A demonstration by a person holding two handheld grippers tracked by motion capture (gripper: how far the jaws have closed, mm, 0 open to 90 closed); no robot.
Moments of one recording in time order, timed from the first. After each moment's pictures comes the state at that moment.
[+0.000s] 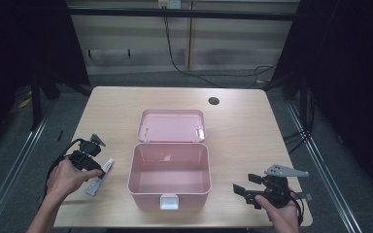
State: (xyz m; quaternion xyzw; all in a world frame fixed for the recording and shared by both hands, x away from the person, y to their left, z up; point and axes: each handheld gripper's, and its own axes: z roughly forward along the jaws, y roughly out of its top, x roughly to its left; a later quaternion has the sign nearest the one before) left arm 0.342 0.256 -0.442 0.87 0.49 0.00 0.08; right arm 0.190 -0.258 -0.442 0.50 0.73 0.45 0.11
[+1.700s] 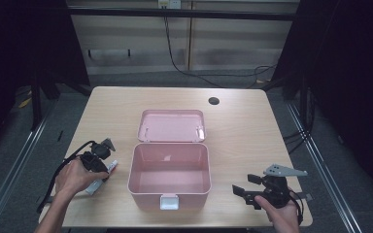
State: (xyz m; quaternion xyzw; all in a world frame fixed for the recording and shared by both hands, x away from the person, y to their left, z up) left arm 0.351 0.239 -0.463 0.89 0.45 -0.01 0.02; right arm 0.191 -0.257 -0.442 0.50 0.74 0.44 0.10
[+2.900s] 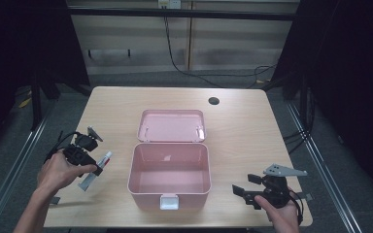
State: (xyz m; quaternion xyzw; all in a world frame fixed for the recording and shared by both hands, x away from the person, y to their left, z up) left arm 0.340 0.258 -0.402 0.89 0.44 -0.03 0.10; right arm 0.192 -0.257 -0.442 0.50 0.74 0.44 0.10
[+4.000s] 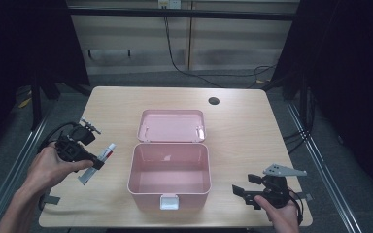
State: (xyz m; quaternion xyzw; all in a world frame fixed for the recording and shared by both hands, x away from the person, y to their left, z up) left arm 0.317 0.246 -0.338 0.91 0.38 -0.01 0.16; right arm 0.192 -0.257 -0.443 0.50 0.74 0.44 0.10
